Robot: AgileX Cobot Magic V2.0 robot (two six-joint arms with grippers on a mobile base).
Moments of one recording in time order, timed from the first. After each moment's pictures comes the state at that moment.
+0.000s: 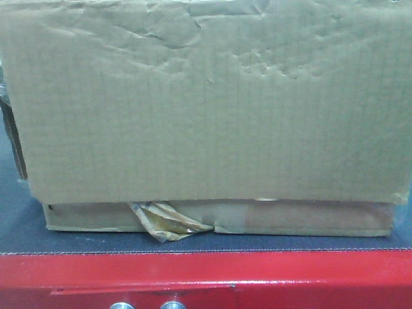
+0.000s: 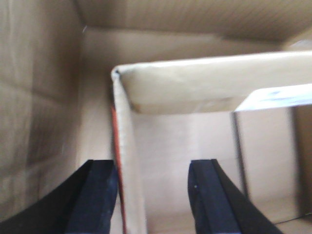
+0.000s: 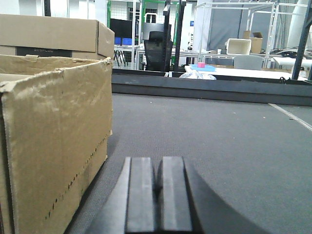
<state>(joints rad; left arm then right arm) -0.55 1.90 -1.98 0.22 1.23 -0.62 -0.06 0.01 0.00 0.02 -0.01 -0.04</state>
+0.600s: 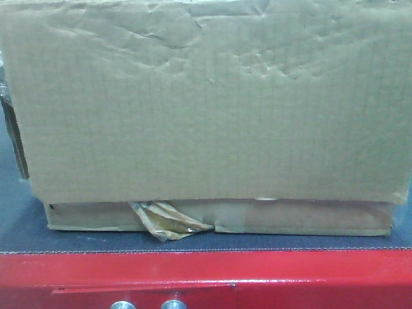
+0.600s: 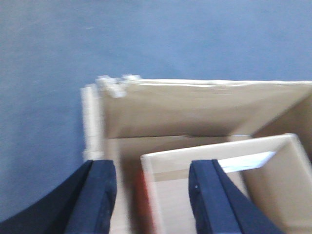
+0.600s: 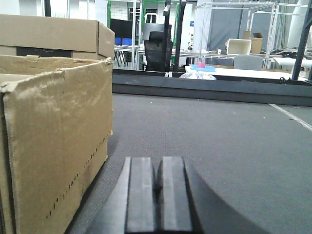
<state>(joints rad) -0.46 1.72 -2.11 0.25 1.23 -0.47 -0.06 0.01 0.00 0.02 -0.01 -0.04</state>
